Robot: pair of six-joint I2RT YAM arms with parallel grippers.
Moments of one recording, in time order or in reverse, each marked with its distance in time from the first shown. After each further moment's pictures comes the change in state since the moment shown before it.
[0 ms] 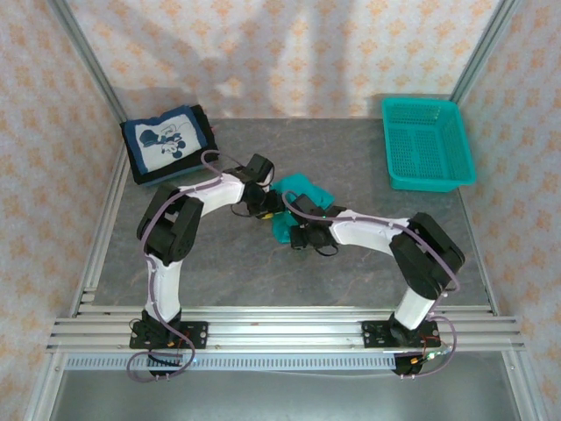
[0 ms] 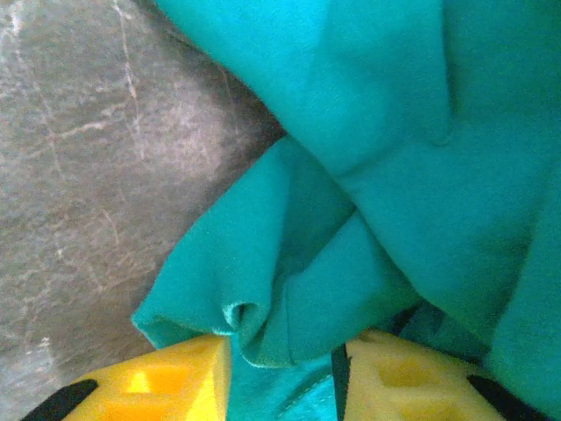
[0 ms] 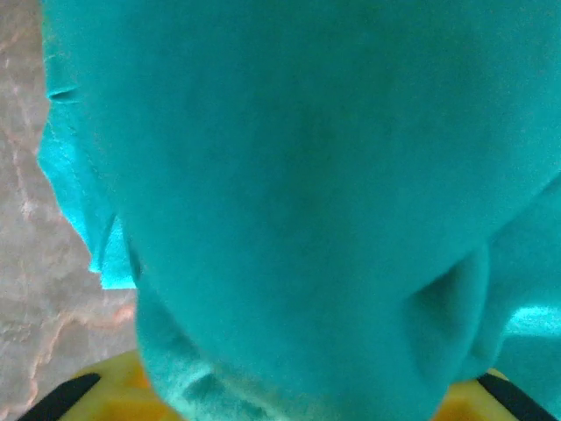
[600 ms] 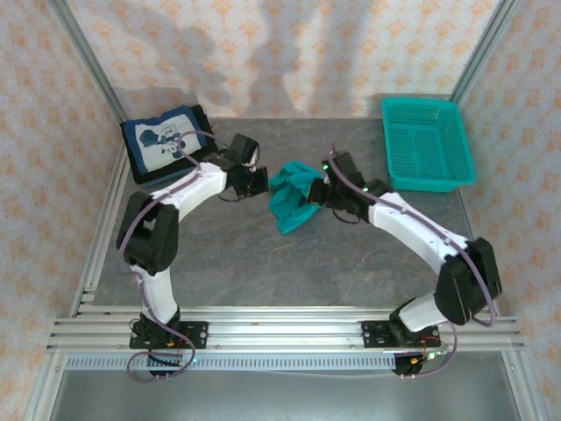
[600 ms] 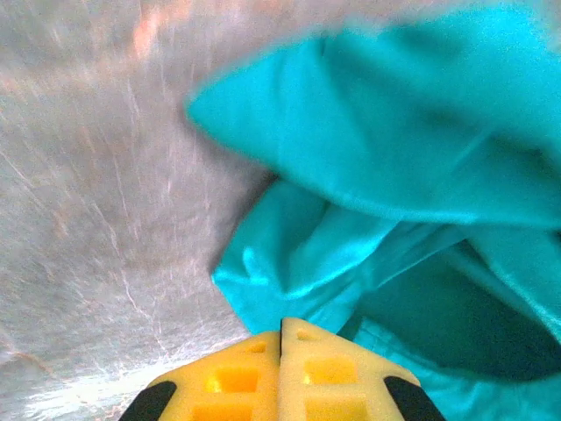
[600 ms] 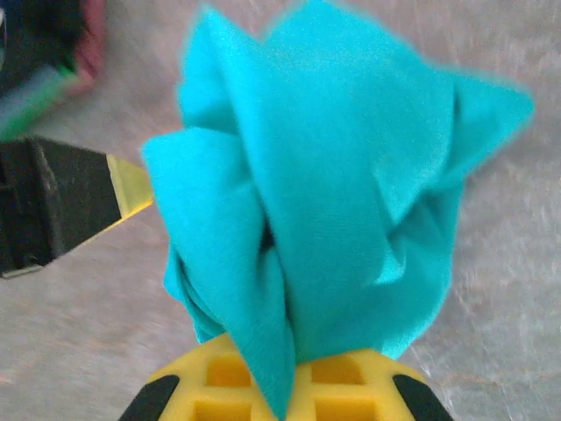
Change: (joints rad) left arm 0.082 -0.182 0.069 -0.079 -0.085 0.043; right arm -0.223 -0.269 0.171 -0.055 -0.089 0.027
